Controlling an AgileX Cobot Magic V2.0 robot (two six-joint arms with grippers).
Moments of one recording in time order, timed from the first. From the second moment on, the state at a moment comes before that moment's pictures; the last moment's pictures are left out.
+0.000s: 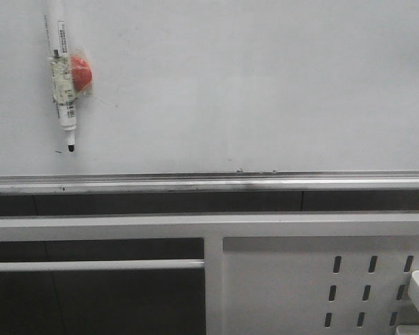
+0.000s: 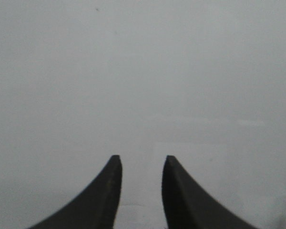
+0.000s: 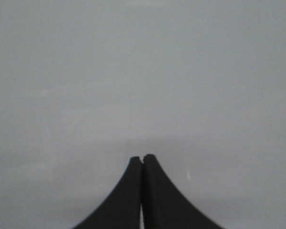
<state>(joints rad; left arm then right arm) -0.10 0.30 -0.36 -0.10 -0.03 0.04 -0.09 0.38 -0.46 0.13 0.14 -0.02</state>
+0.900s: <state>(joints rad) -0.74 1.15 -0.11 -0.20 -0.87 0.05 -0.09 0.43 -0.46 0.19 0.32 -0.02</state>
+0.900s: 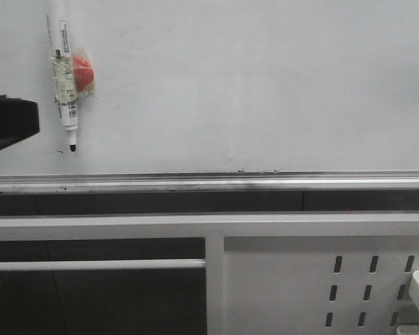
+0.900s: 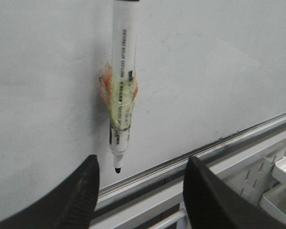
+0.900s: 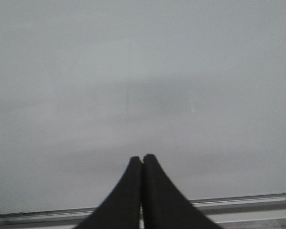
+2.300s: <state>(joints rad) -0.77 1.61 -0.29 -0.20 -1.13 0.05 0.11 0.43 -0.49 0.18 0.40 -0.22</state>
